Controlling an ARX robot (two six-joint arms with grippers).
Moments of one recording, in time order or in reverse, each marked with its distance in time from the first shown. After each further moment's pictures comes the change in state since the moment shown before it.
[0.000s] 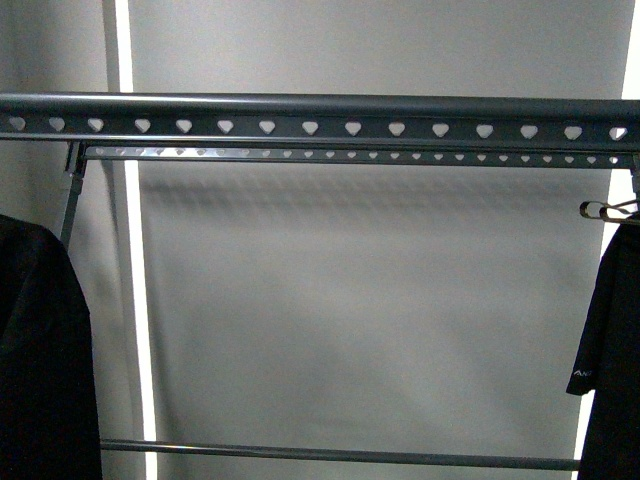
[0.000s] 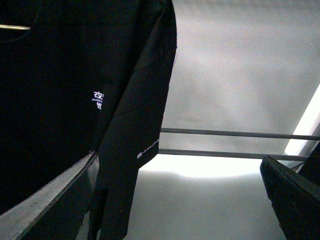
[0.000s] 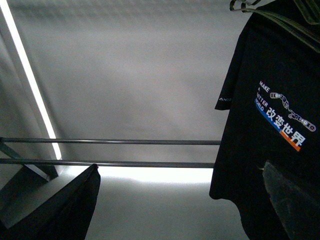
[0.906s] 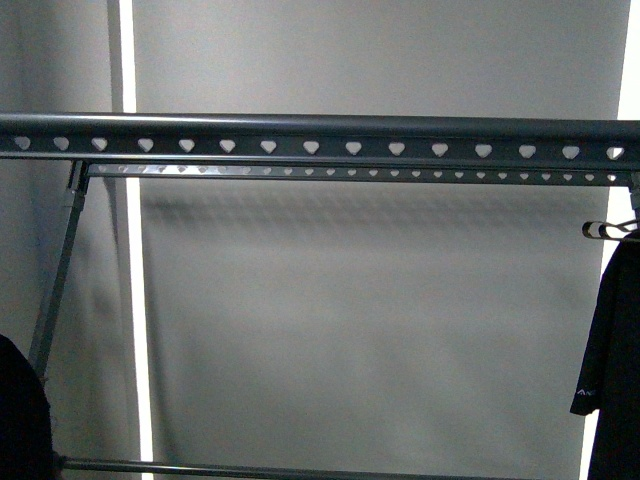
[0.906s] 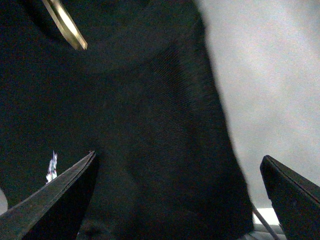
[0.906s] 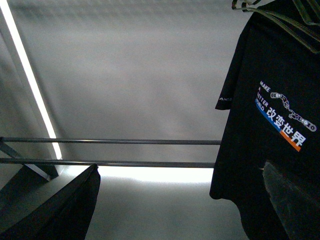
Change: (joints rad) left arm 0.058 1.232 0.832 -0.048 -0.270 -0.783; right arm 0.000 0.000 0.000 0.000 0.000 0.000
